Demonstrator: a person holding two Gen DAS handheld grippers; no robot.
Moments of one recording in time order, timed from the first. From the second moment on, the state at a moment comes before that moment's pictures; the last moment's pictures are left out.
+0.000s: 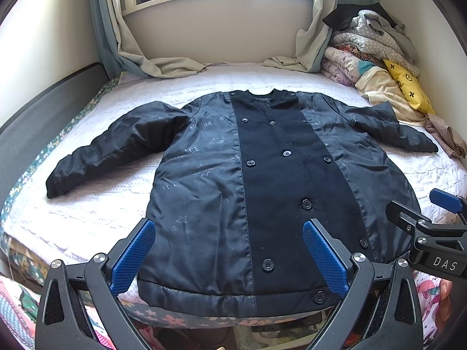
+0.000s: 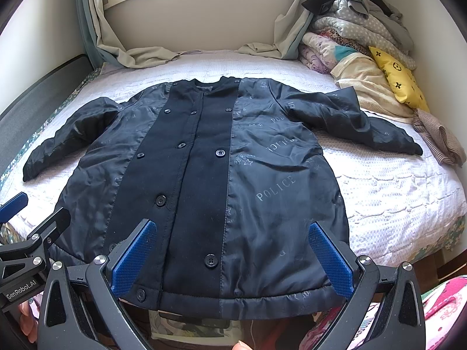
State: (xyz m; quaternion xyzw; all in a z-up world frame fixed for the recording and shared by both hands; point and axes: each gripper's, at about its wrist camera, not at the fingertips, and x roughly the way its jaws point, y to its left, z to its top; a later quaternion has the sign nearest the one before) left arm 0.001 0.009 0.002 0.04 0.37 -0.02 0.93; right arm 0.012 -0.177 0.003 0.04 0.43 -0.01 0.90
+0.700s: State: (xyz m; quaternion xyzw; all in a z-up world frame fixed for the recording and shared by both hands) left arm 0.001 0.009 -0.005 0.04 0.37 -0.01 0.93; right arm 0.011 -0.175 0.000 0.04 0.43 0.00 0.90
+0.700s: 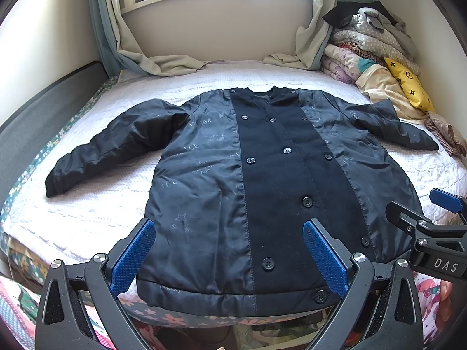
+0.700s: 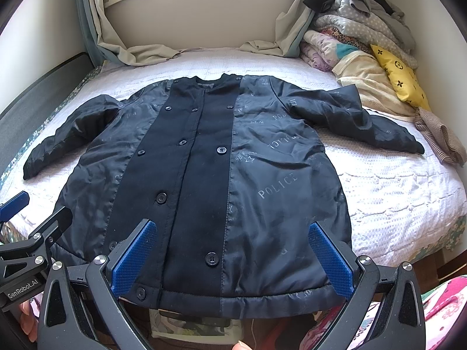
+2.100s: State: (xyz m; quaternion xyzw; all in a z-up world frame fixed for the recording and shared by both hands) left arm 0.234 0.094 -0.007 -0.06 0.56 -0.01 0.83; right arm 0.238 -0.273 -0.014 0.14 0.53 -0.02 0.83
